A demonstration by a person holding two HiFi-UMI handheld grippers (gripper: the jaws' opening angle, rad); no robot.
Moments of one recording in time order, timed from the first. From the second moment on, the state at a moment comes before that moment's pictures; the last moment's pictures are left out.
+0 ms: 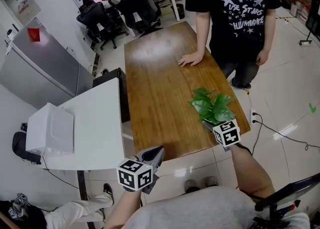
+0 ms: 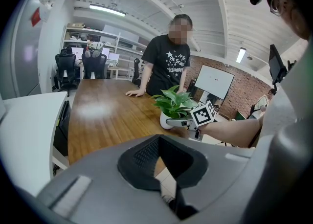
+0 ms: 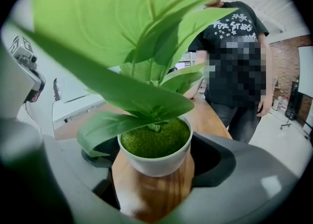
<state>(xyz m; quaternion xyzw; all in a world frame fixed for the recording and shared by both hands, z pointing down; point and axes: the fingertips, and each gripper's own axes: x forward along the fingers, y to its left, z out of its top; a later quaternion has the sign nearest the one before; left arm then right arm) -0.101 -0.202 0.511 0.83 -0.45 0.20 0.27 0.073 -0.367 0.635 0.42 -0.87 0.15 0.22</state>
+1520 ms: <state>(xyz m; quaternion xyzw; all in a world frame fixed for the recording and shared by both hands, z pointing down) -0.184 -0.108 0.456 0.76 -0.59 0.12 0.26 -0.077 -0.327 0.530 0.27 -0.94 0.05 0.19</state>
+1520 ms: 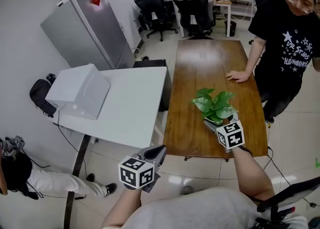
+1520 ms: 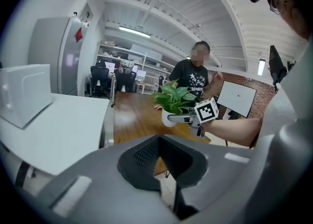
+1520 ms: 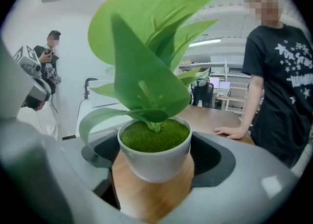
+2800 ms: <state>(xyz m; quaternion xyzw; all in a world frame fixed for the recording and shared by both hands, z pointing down) -0.358 0.048 0.466 0.61 -0.74 0.07 0.28 -0.387 -0.178 0.537 0.03 -0.98 0.02 0.20</state>
